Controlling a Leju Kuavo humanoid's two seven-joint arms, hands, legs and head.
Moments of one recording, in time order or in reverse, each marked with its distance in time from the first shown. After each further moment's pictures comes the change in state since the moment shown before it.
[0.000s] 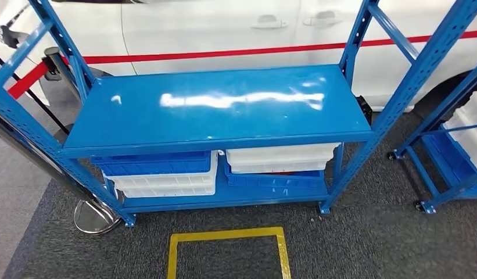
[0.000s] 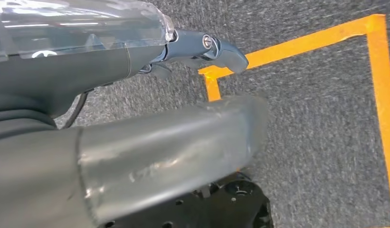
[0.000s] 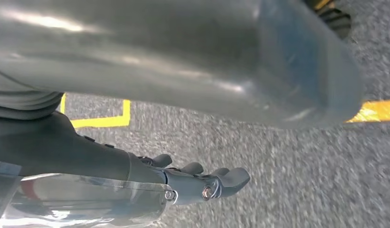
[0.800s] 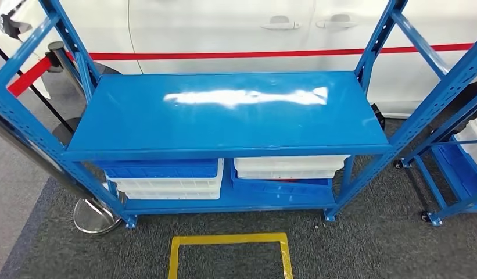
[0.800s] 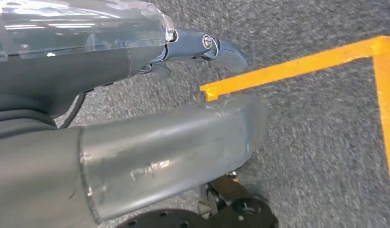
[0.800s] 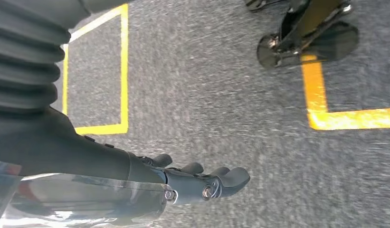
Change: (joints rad) left arm 0.003 -0.004 0.025 -0.008 -0.031 0.008 0.022; right arm -0.023 0.013 -0.040 0.004 0.007 -0.027 0.018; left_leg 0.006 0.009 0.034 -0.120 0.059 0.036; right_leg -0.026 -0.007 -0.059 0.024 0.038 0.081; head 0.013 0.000
